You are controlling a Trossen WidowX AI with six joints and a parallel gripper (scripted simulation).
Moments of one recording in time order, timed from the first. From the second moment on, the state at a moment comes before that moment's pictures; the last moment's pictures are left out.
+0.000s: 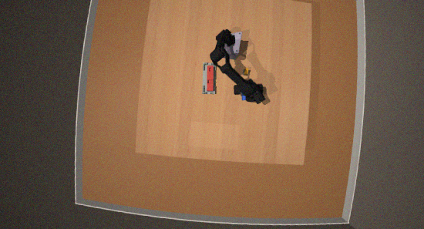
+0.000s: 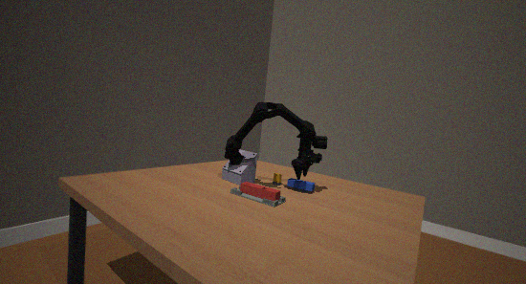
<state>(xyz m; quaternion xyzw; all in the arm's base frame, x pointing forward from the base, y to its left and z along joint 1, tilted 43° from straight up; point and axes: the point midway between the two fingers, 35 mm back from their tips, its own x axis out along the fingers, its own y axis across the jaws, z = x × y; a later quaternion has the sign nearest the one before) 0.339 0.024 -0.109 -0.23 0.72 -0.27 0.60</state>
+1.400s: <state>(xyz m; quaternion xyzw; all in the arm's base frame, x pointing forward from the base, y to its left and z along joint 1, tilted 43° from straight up) 0.330 -0.005 -0.142 -0.23 0.72 -0.27 0.60</state>
